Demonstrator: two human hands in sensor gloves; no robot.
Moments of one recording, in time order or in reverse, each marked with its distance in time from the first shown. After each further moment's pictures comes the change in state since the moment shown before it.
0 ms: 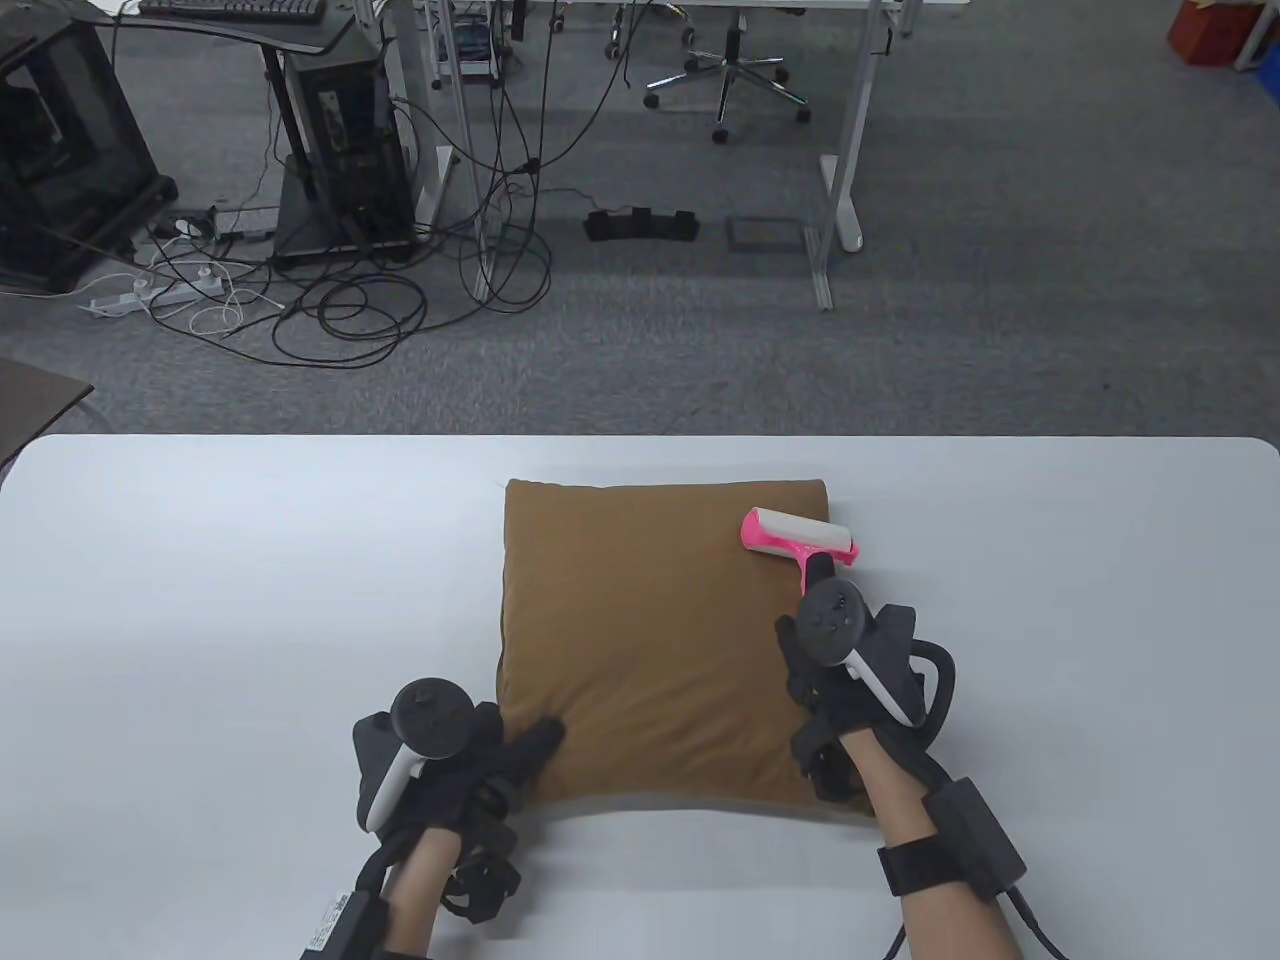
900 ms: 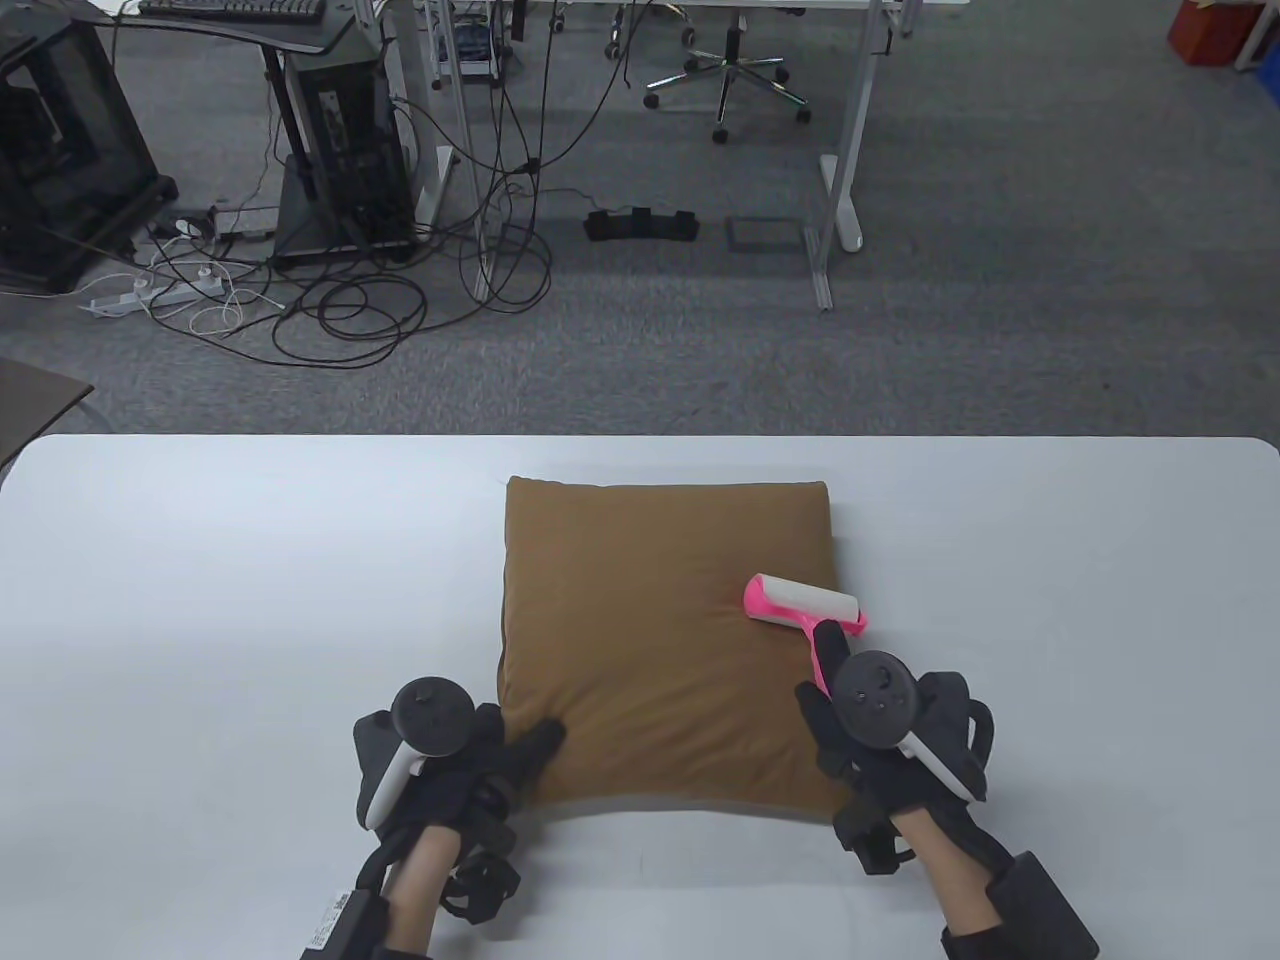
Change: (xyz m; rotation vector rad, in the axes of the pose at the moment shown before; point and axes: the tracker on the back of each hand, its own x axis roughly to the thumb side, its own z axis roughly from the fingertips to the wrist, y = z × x) left_hand 0.000 0.000 0.000 -0.026 0.006 0.005; right_hand -0.027 -0.019 0.073 -0.001 -0.236 -0.034
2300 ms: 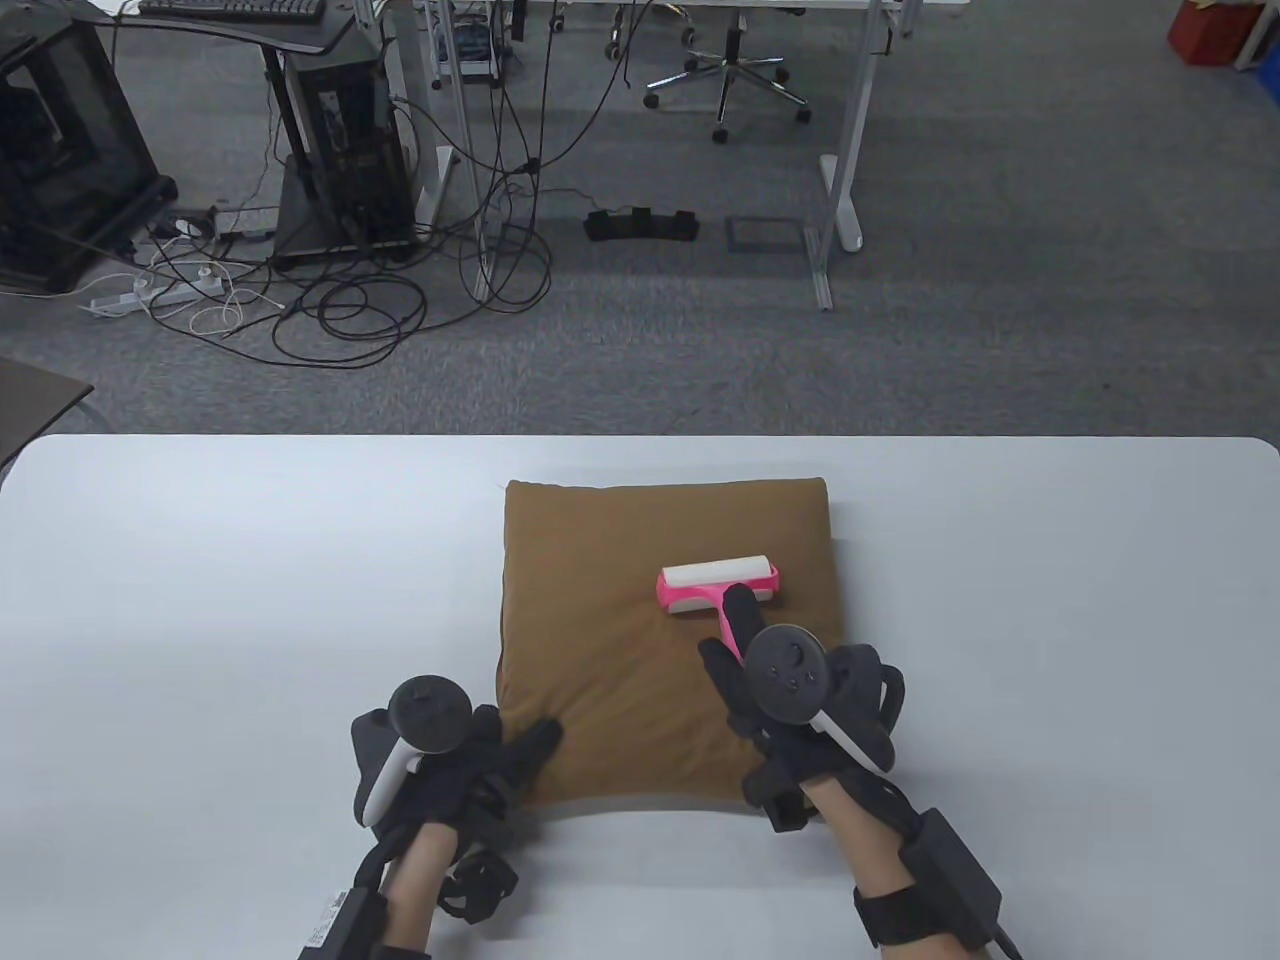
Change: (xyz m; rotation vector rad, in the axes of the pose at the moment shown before) left_hand -0.003 -0.001 -0.002 -0.028 0.016 0.014; right_hand 0.076 0.006 -0.045 -0.124 -0.062 -0.036
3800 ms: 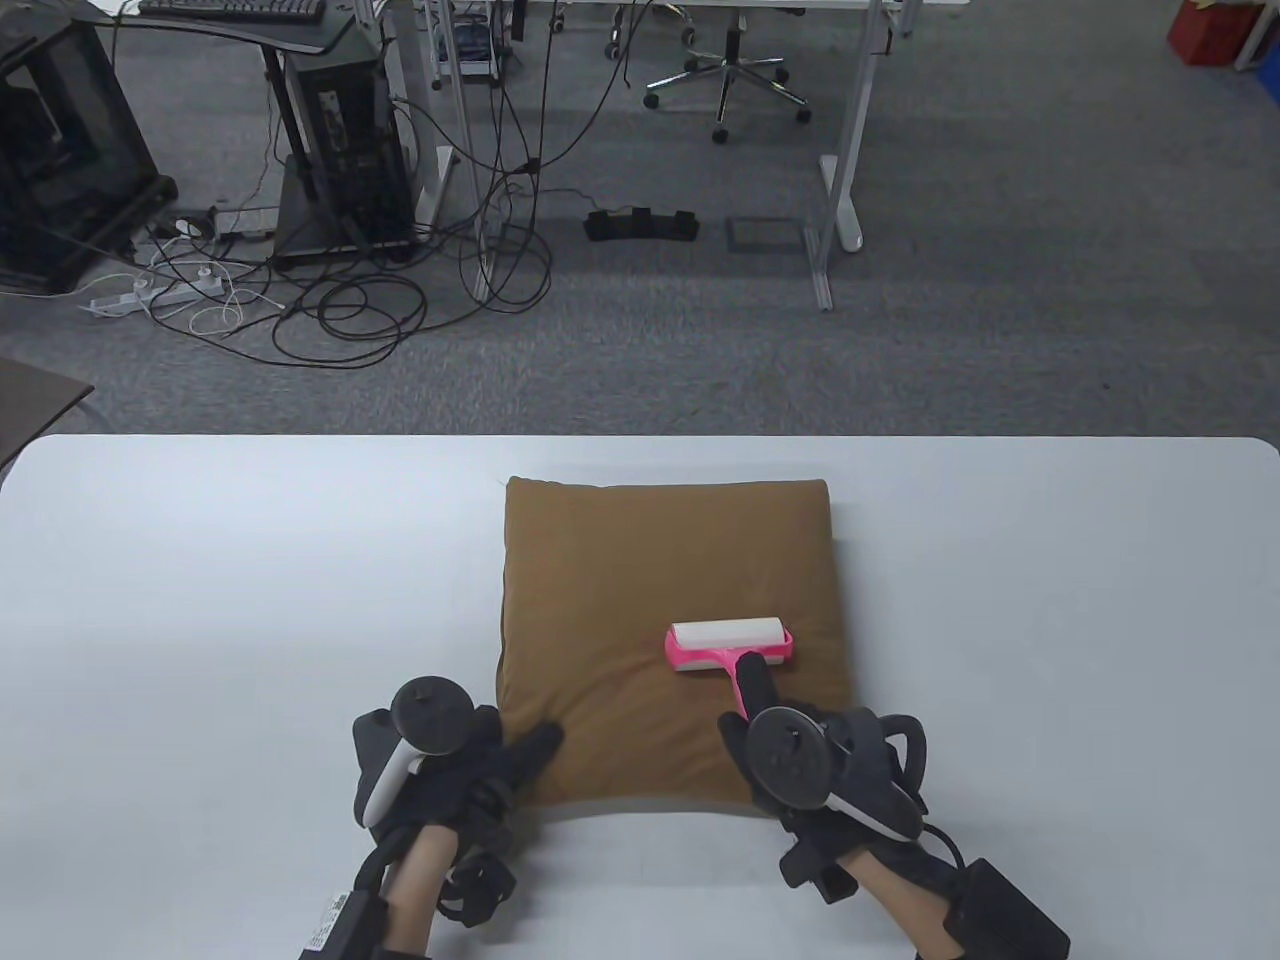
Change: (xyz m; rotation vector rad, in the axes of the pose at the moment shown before) left_hand 0.001 0.001 0.001 0.005 -0.001 -0.050; right_hand 0.003 -0.013 0.072 0.063 -0.195 0.182
